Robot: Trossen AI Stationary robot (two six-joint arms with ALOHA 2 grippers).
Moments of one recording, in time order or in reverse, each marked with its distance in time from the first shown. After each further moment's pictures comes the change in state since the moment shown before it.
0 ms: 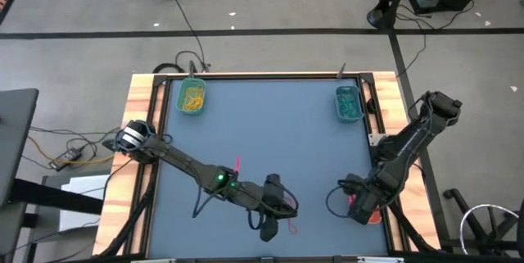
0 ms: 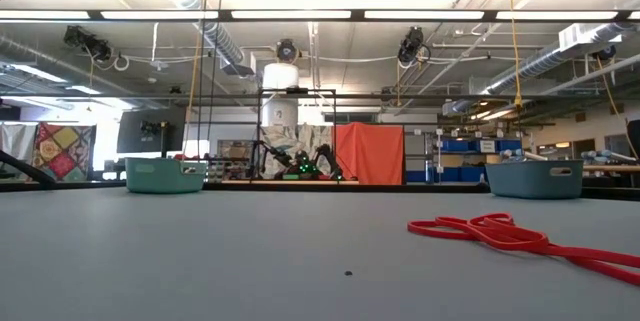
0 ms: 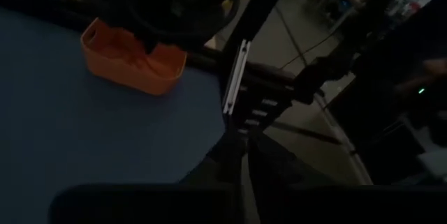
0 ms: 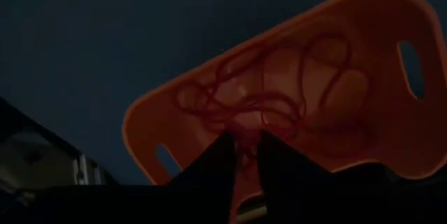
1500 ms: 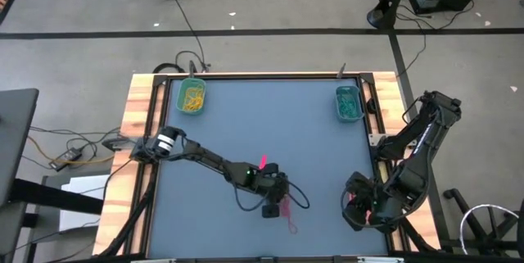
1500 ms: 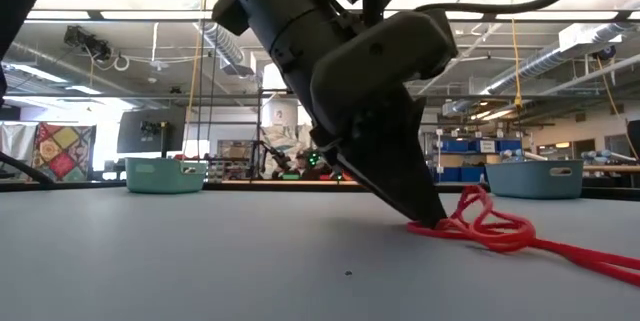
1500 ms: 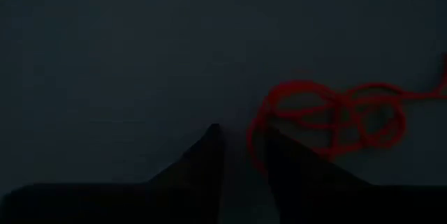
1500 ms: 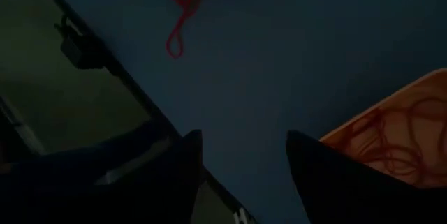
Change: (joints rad) left arm 0.143 0.306 0.005 -0.333 0.055 0.261; right arm 0.097 -0.002 0.311 -0.038 0.443 0.294
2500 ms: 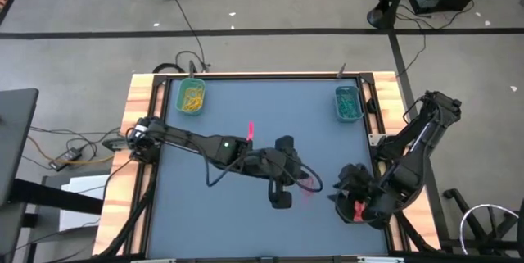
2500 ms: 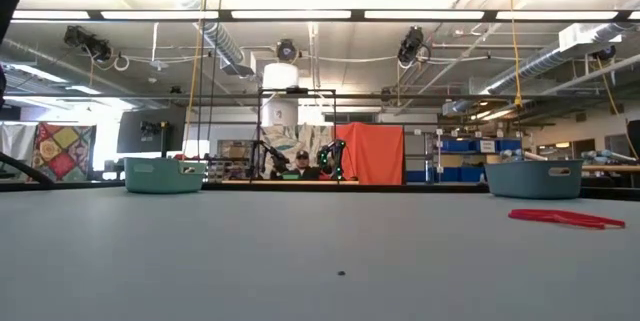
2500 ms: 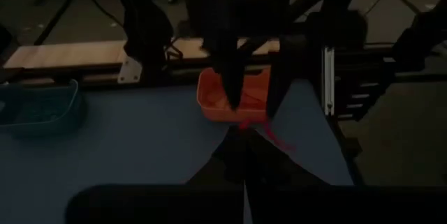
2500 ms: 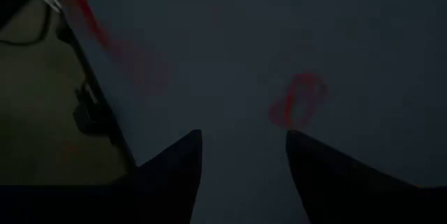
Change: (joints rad) left arm 0.006 -0.229 0.513 -0.290 -0.106 0.182; right arm -0.056 0.001 0.000 0.015 0.284 -0.248
